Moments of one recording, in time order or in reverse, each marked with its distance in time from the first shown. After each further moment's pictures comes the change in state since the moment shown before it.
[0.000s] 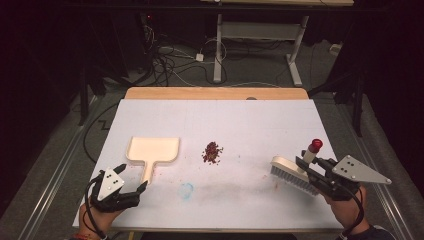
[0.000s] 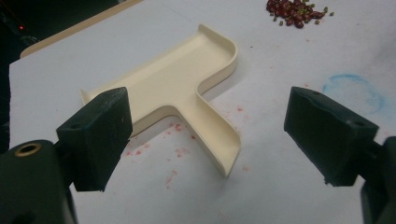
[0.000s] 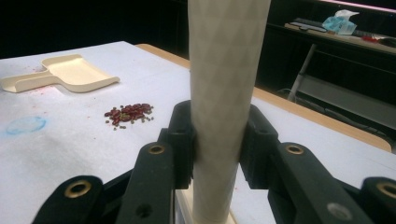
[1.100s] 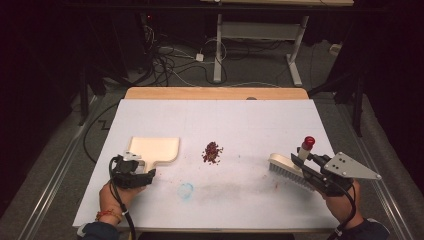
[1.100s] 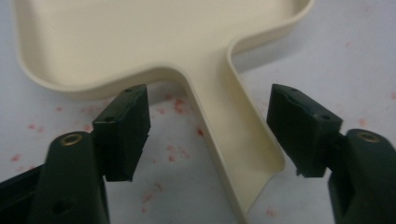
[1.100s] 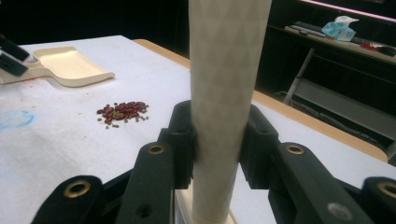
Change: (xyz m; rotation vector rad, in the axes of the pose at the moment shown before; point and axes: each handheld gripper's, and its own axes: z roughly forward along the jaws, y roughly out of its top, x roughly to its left) left arm 0.015 0.016 0.078 0.368 -0.025 -0.287; right arm 0.001 0.002 0.014 0.009 -0.007 -0.051
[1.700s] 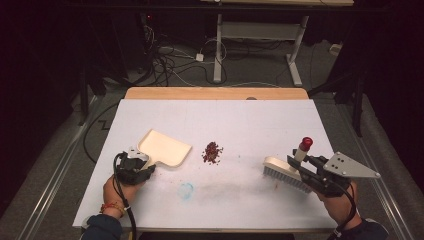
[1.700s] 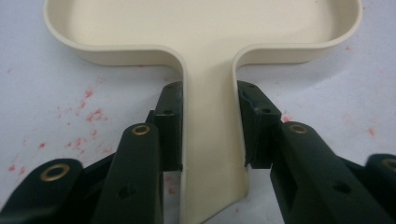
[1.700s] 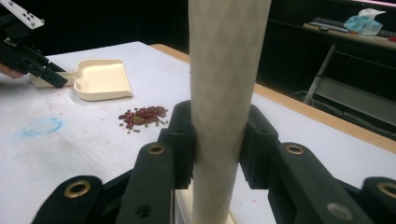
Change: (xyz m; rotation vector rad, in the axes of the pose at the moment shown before) left arm 0.007 0.009 0.006 -0.029 -0.044 0.074; right arm 0.003 0.002 0.001 -0.008 0.072 0.046
